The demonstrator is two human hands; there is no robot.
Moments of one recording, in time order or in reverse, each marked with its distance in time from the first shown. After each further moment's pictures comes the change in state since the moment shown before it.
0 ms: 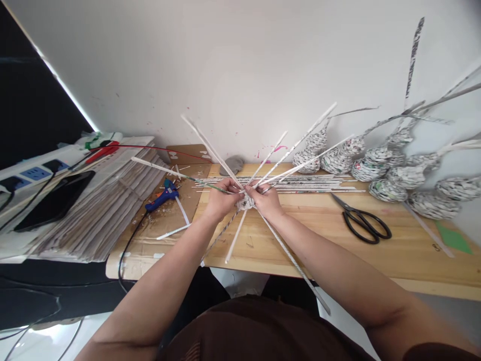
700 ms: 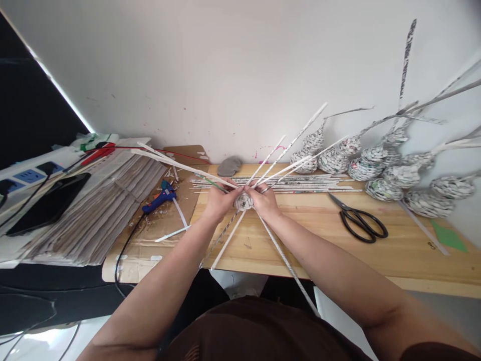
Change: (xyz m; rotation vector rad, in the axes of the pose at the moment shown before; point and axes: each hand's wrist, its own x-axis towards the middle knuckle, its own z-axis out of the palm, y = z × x) left_hand -0.001 0.003 0.007 -0.104 0.030 0.026; right_hand -0.001 -0.001 0.001 0.105 -0.022 0.036
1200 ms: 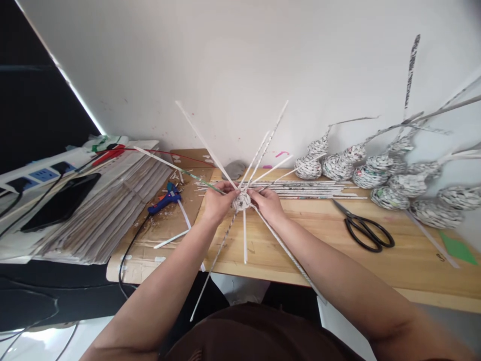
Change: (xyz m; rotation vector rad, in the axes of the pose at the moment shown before) left_hand 0.006 -0.004 -0.012 -0.056 0.092 -0.012; right_hand 0.001 -0.007 0.002 0.133 -0.065 0.229
